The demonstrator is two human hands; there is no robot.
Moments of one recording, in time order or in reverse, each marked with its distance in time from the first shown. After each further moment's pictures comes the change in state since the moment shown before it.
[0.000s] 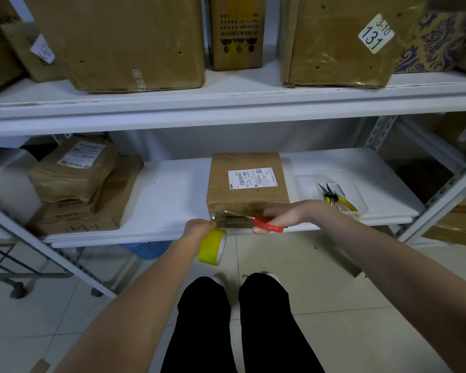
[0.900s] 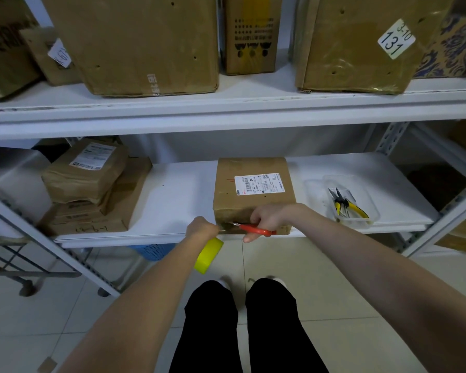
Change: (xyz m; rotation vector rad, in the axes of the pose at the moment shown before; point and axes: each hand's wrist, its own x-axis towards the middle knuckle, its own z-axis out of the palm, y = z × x) left_hand -0.013 0.021 -0.011 0.525 0.130 0.073; right_hand 0.037 -0.037 -0.003 -0.203 0.048 -0.014
